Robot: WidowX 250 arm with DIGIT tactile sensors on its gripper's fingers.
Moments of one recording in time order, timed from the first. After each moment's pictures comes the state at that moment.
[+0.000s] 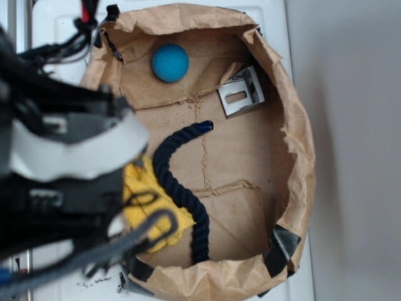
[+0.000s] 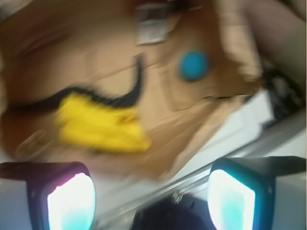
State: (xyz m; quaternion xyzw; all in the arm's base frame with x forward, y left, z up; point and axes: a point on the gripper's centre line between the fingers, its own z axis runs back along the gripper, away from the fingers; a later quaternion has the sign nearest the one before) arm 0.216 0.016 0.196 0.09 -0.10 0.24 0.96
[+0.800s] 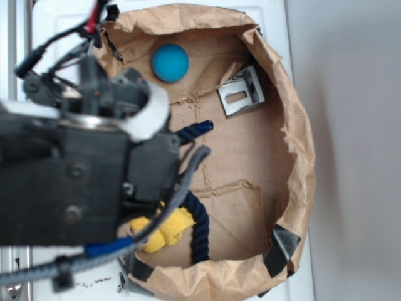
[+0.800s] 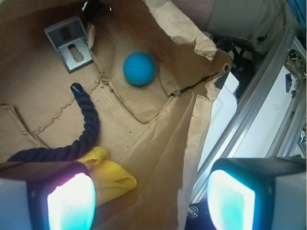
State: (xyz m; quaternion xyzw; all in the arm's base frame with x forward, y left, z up) arm 0.222 0.033 0.167 0.12 -0.09 0.42 0.89
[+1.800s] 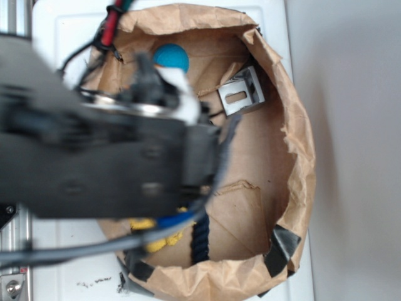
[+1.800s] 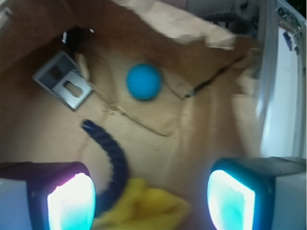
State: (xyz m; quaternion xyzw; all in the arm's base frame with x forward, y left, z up) arm 0.262 0.035 0.145 0.08 -0.12 0.57 0.81
